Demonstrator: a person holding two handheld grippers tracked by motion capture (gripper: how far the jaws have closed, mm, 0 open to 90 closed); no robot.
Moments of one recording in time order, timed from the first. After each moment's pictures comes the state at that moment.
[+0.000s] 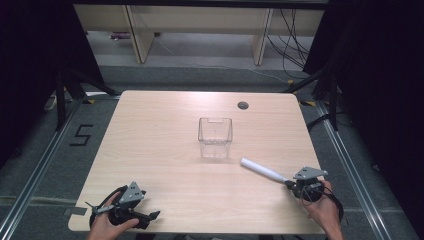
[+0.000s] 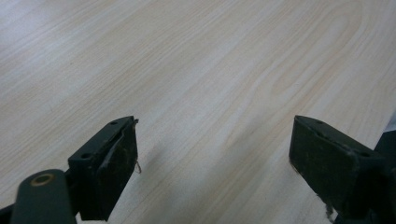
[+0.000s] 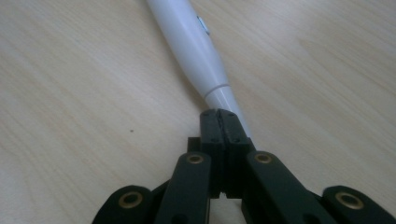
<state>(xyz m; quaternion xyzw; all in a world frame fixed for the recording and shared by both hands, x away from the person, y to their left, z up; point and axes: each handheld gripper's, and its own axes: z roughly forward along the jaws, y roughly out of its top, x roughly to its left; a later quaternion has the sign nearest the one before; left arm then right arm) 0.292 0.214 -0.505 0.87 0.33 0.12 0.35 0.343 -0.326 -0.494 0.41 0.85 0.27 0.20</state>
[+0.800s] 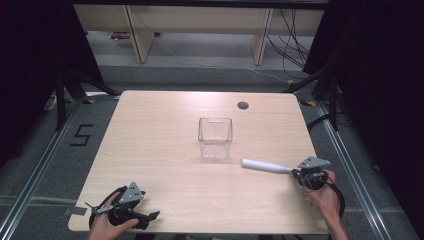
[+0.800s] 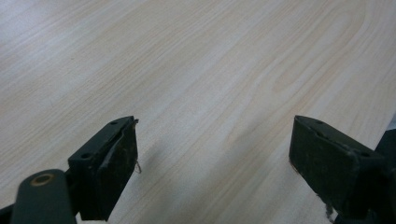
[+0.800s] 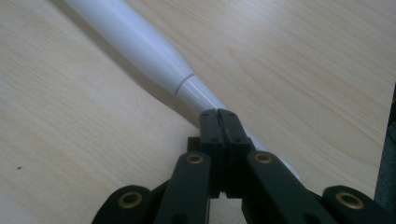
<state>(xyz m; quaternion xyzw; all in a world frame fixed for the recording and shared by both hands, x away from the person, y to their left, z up) 0.292 0.215 -0.506 0.87 0.34 0.12 0.35 0.374 -0.343 -0.495 0.43 0.84 0.25 0.24</state>
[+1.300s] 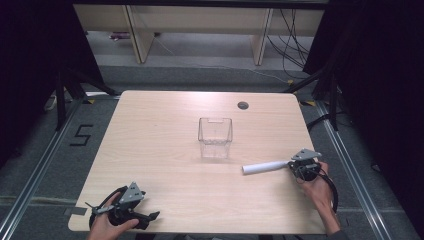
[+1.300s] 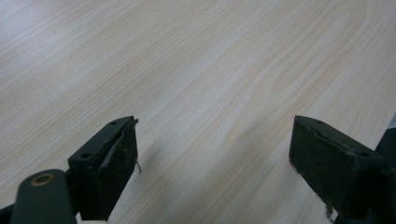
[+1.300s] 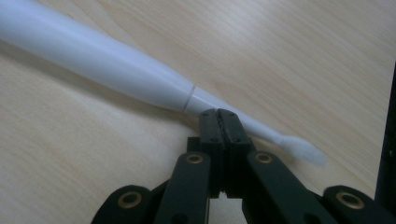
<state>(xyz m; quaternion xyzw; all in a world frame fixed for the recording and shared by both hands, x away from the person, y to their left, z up) 0.292 0.215 -0.507 0.87 0.34 0.12 0.34 0.402 -0.330 -0.496 0.41 0.84 0.23 0.27</state>
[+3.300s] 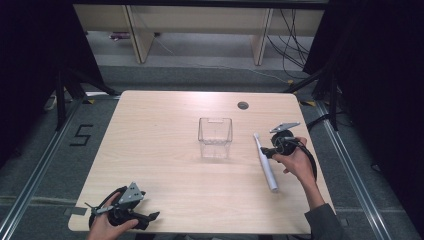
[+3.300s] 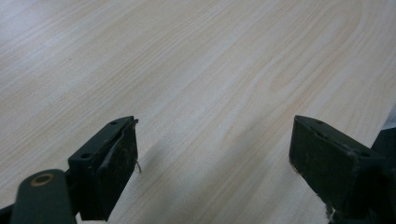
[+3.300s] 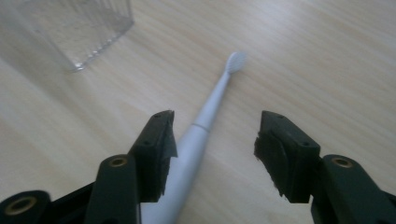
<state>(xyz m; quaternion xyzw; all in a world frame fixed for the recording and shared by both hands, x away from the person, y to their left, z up) 0.291 0.215 -0.505 0.87 0.34 0.12 0.35 0.453 -0.261 -0.441 0.44 0.84 0.27 0.17</state>
